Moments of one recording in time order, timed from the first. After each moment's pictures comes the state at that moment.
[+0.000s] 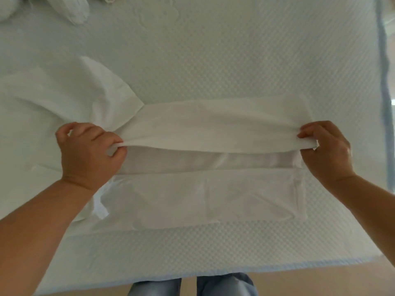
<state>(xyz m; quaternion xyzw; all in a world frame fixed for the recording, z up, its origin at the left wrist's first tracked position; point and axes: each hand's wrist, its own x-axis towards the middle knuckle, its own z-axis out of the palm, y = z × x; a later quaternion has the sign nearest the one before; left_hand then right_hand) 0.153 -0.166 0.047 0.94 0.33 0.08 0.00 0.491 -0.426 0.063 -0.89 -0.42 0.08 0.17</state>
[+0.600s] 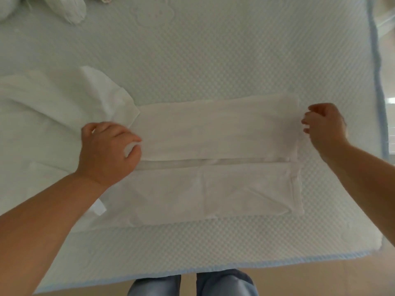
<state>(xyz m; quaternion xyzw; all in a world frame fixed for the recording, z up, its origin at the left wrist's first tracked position) 0.175 -0.185 0.057 0.94 0.32 0.01 0.12 0.522 -0.402 0.054 -0.91 -0.05 0.27 0.30</state>
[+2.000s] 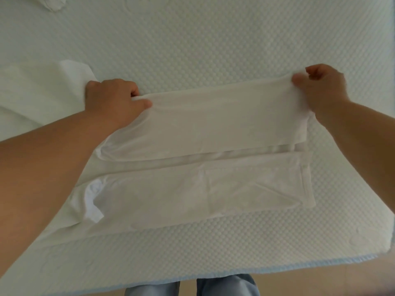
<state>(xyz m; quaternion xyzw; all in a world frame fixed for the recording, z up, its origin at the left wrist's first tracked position) 0.255 -0.106 0.014 0.89 0.42 -0.14 0.14 0.560 -0.335 0.028 -0.90 -0.06 0.28 0.34</state>
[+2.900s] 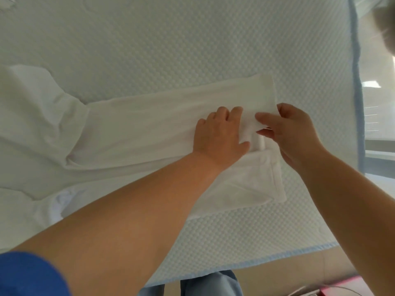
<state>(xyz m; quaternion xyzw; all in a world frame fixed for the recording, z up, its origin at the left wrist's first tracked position) 0.390 -0.299 0.026 0.91 0.28 -0.06 0.29 0.498 -0.379 0.077 -0.81 -0.01 0.40 0.43</state>
